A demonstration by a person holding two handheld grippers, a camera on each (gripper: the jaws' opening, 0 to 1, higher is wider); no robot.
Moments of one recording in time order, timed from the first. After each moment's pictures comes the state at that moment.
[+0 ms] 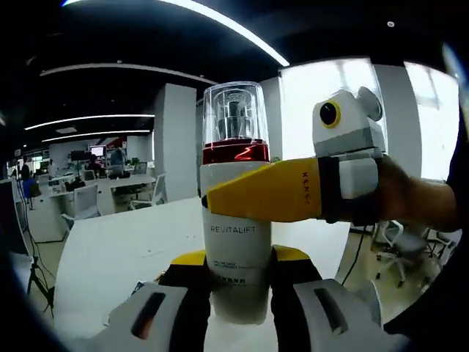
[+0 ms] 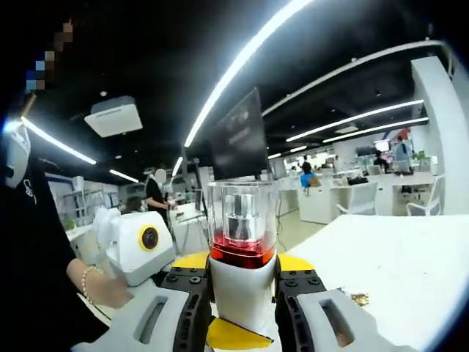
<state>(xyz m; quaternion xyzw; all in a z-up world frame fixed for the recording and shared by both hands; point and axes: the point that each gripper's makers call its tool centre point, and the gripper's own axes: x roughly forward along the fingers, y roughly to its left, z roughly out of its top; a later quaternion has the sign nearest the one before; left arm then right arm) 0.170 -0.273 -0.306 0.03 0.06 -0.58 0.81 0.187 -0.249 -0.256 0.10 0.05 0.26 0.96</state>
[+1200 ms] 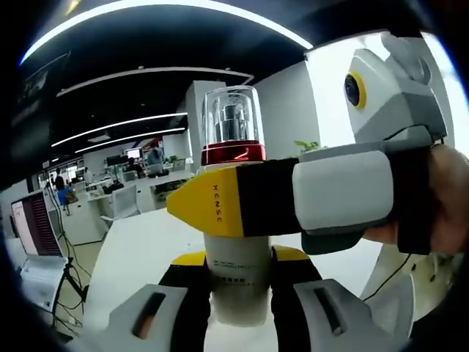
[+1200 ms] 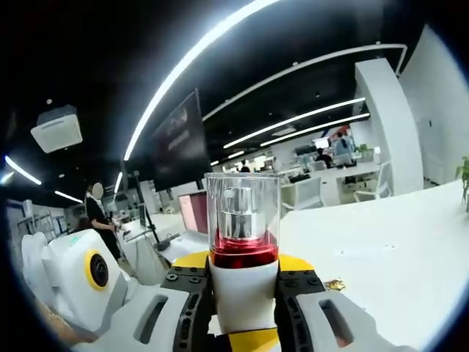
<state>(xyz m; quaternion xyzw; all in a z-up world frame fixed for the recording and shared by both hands) 0.196 -0.268 -0.321 0.09 0.05 -0.49 0.87 0.212 -0.254 -0.277 0.13 0.05 0.10 0.99</state>
